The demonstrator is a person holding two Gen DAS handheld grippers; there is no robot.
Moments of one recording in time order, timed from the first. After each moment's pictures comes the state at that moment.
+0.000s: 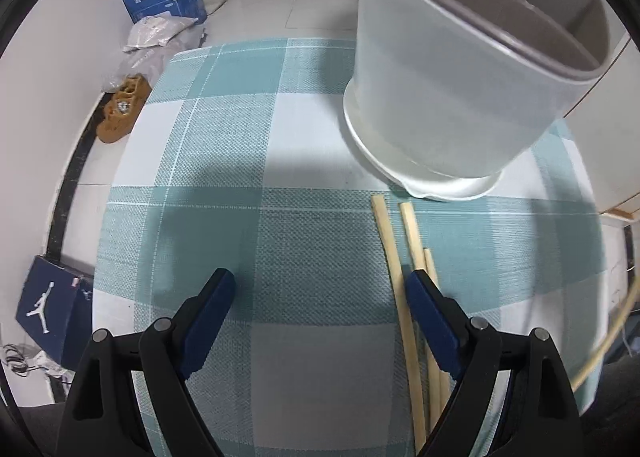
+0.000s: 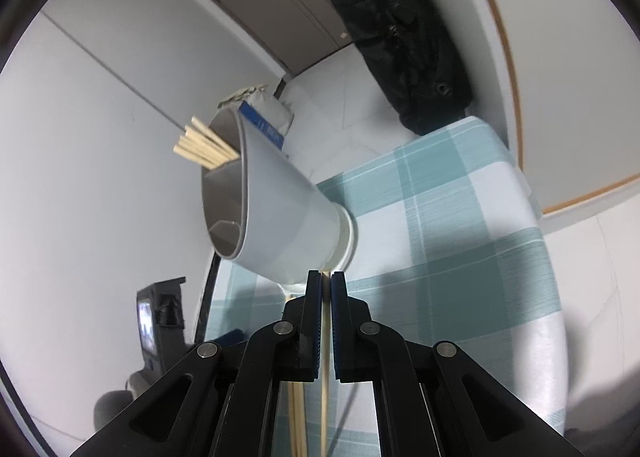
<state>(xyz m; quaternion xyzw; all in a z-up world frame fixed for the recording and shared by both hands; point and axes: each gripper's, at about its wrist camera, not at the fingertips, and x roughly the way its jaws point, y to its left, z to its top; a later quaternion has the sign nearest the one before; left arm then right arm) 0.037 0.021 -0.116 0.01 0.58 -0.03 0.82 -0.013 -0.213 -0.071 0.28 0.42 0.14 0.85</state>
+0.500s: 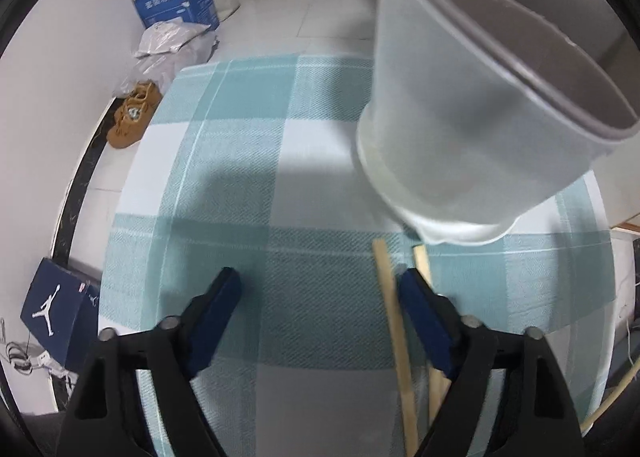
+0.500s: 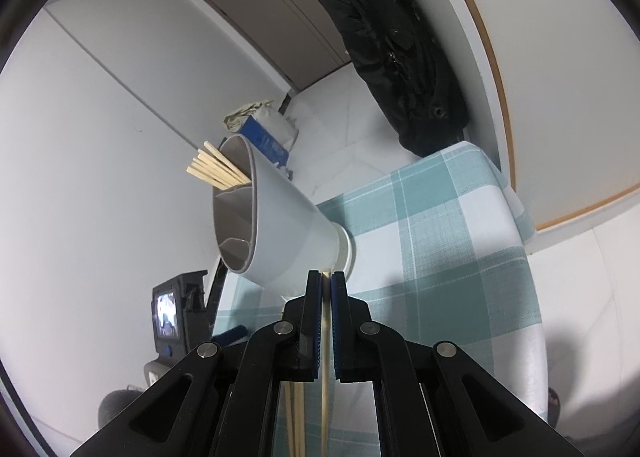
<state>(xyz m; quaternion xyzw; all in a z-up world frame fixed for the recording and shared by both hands) 0.048 0.008 -0.117 0.01 0.56 -0.01 0.83 -0.021 -0.230 -0.058 0.28 0.39 0.14 0.86</state>
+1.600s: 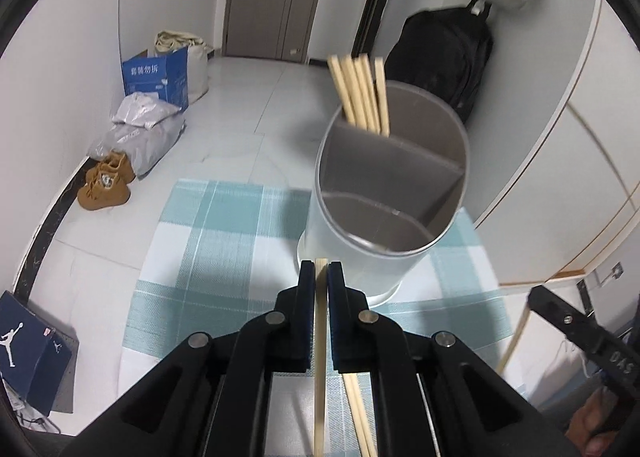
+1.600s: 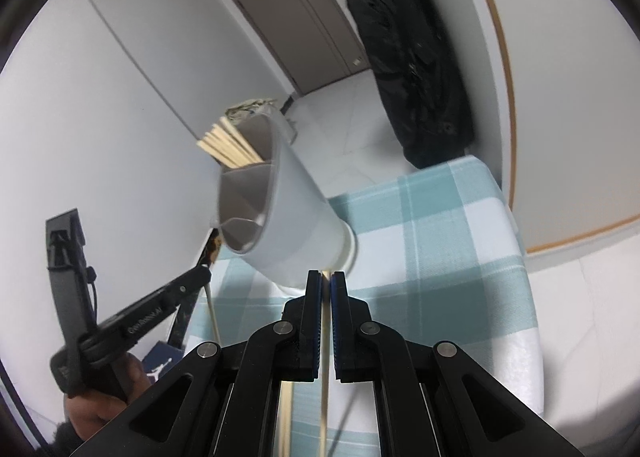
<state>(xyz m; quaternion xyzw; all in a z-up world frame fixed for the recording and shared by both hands) 0.010 0.024 -0.029 -0.08 0.40 -0.10 0.91 -0.038 -0.200 -0.049 0.22 0.37 0.14 0.89</state>
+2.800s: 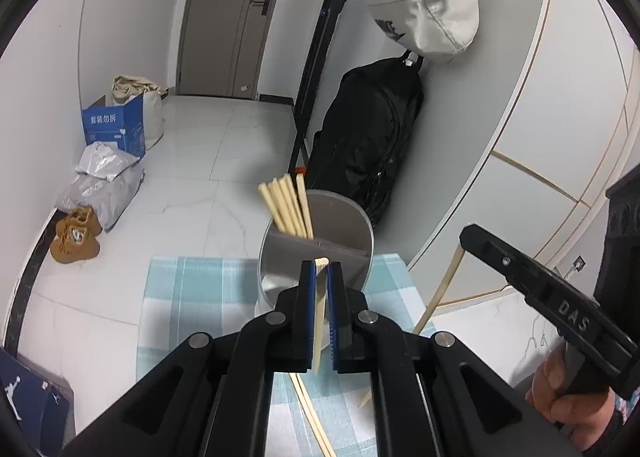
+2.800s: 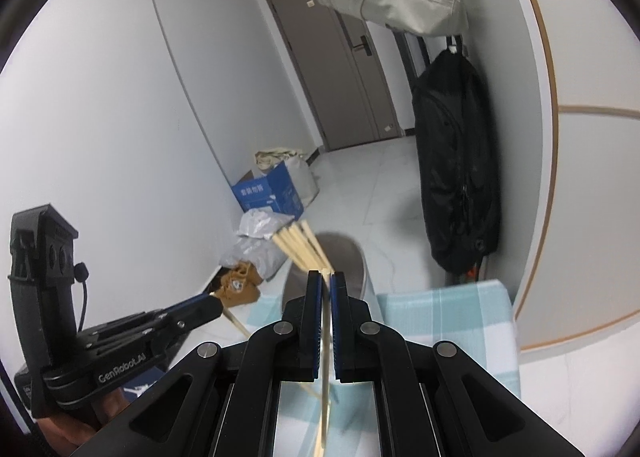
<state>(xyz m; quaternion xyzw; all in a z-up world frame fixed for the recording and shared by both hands) 0.010 0.025 0.052 -0.07 0.35 -0.19 0.92 -0.020 -0.166 0.051 0.14 0.26 0.15 0.94</state>
